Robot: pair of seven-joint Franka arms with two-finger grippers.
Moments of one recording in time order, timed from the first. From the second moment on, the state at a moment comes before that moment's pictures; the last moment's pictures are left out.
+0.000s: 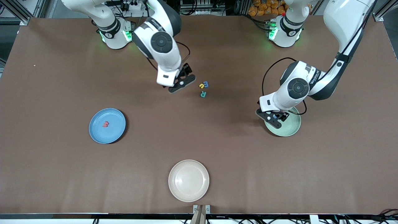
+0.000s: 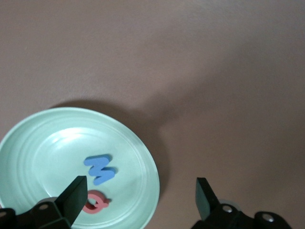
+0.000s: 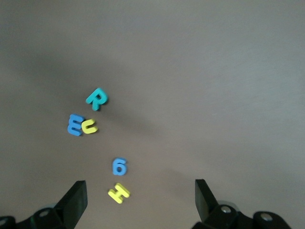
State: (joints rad) left arm 0.25 0.41 -0.62 -2.06 0.30 2.27 0.02; right arm 0.50 0.27 0.32 -1.99 0.04 2.19 0.27
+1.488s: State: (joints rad) left arm 0.15 0.46 -0.62 -2.01 0.30 2.21 -0.53; right arm 0.64 0.44 0.33 -2.18 -0.15 2.55 0.56
